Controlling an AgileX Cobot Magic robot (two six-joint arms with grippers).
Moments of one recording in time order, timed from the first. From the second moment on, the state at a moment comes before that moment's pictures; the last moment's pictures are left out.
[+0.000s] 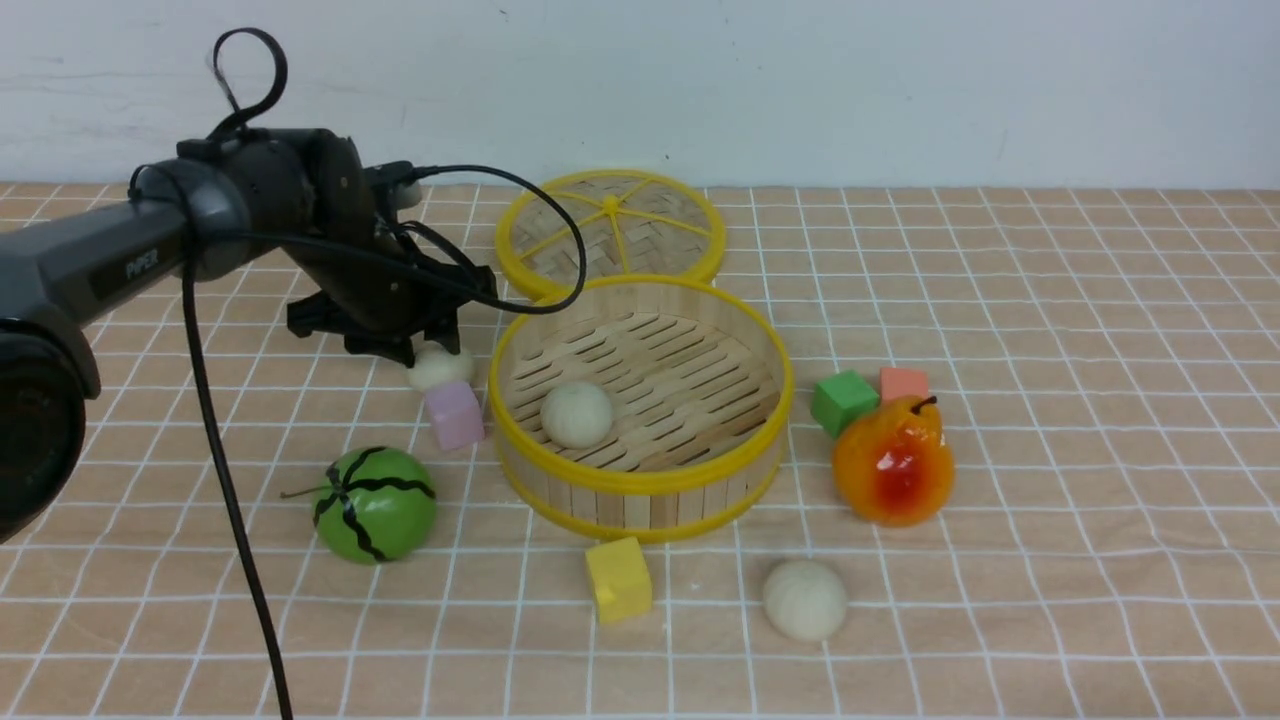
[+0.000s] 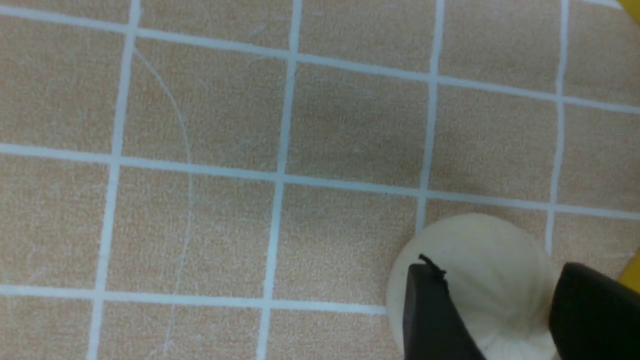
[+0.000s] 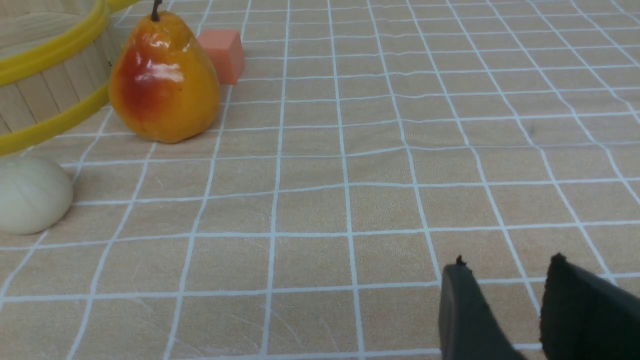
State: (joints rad) right arm -0.03 -0.01 0.02 -0.01 0.38 0.04; left arm -0.17 2.25 -1.86 -0.09 0.70 -0.26
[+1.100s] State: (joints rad) right arm -0.03 -0.01 0.02 -0.01 0.38 0.05; left arm -0.30 2.19 -2.07 -0.27 0.85 -0.13
